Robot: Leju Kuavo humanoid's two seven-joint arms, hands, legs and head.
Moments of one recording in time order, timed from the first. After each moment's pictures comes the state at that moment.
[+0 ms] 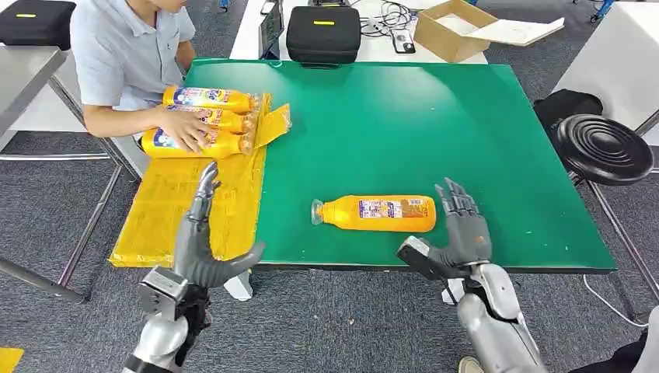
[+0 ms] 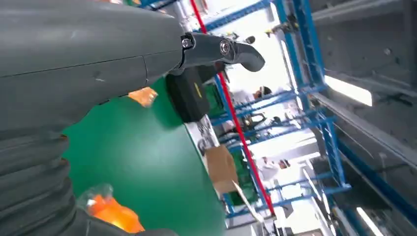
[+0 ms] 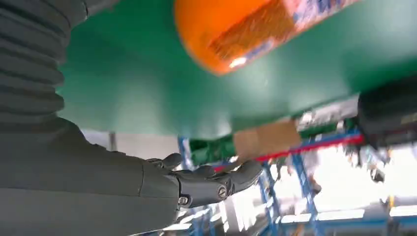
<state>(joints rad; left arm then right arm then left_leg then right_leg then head) -0.05 -0.08 -0.29 -1.61 -0.14 0.17 -0.50 -0.35 -0.08 0.24 -0.95 0.88 -0.44 -0.46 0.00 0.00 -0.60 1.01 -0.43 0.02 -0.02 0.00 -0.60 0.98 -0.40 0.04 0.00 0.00</state>
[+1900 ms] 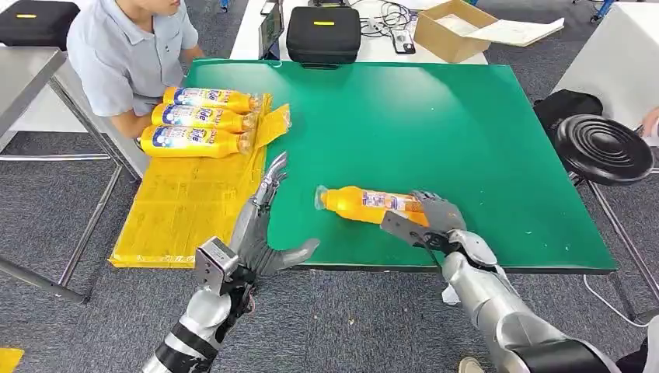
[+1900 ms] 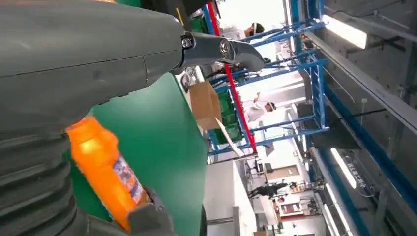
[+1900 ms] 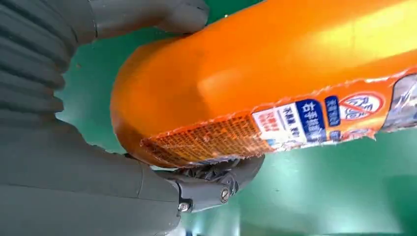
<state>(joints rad) -0.21 -0.14 -0.44 -1.40 0.00 0.08 -0.50 -0.69 -0.03 0.32 -0.39 0.83 -0.17 -0.37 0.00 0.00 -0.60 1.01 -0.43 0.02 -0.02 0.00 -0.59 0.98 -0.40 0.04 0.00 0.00</state>
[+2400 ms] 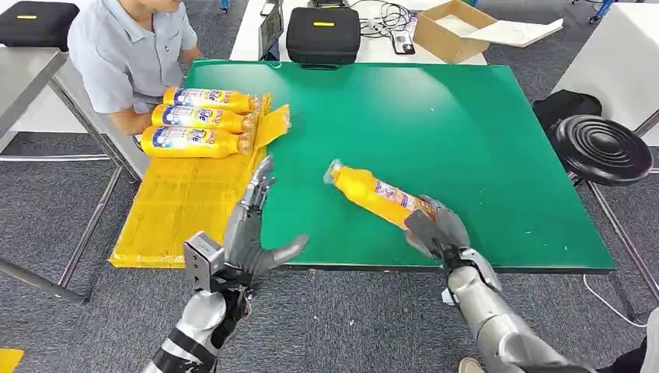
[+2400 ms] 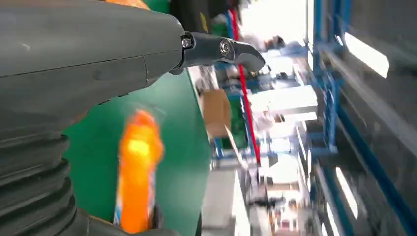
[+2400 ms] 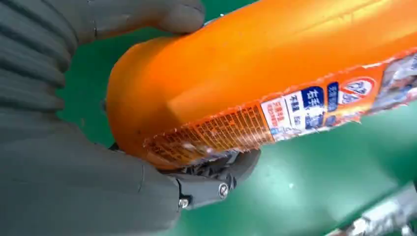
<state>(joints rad) -0.17 -0.15 -0.40 -1.41 0.11 0.14 -0.47 -0.56 0.01 0.10 -0.47 0.48 -0.20 -0.63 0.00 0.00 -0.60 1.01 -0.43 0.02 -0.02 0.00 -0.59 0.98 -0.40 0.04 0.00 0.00</state>
